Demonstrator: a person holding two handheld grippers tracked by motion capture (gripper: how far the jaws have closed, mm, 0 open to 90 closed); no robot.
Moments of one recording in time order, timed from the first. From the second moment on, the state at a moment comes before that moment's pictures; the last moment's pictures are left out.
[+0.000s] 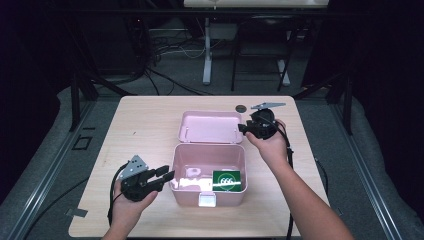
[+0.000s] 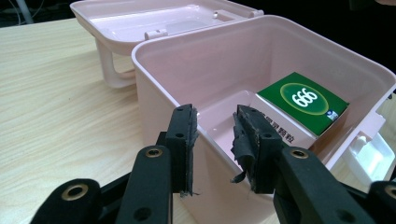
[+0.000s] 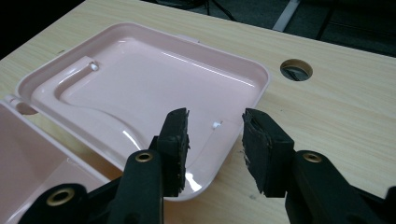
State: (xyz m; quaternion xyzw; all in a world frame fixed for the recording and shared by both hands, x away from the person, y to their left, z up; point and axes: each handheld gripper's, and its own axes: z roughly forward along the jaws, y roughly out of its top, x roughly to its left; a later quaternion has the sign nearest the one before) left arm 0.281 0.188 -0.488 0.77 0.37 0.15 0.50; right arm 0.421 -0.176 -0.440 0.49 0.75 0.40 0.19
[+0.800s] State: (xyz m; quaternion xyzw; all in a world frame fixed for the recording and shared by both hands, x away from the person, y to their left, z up) left arm 0.281 0.185 -0.493 0.78 0.36 0.15 0.49; right arm 0.467 -0.160 -0.456 0.54 0.75 0.35 0.17
